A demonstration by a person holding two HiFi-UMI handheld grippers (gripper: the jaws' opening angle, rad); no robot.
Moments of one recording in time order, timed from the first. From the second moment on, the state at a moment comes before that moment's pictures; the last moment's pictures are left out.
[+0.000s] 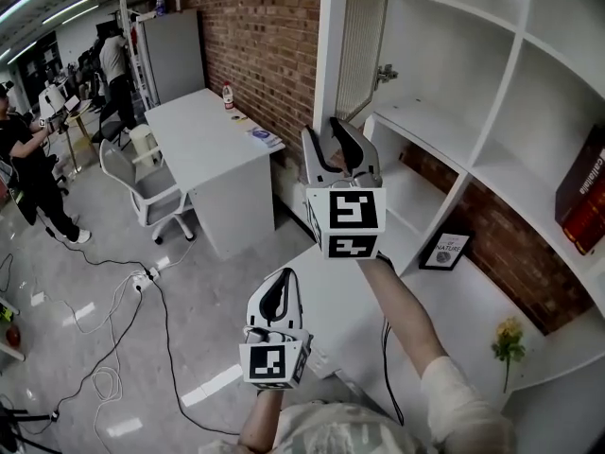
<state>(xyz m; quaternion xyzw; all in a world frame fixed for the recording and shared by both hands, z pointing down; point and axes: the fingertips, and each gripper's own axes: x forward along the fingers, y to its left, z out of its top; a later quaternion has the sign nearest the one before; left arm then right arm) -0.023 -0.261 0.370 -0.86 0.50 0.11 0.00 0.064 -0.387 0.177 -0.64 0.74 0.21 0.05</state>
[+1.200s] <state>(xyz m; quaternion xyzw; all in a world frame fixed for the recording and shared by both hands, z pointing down) 0.078 -0.226 0.356 -0.92 0.36 0.12 0.03 0.222 -0.303 0.176 -0.76 0.60 0.25 0.03</state>
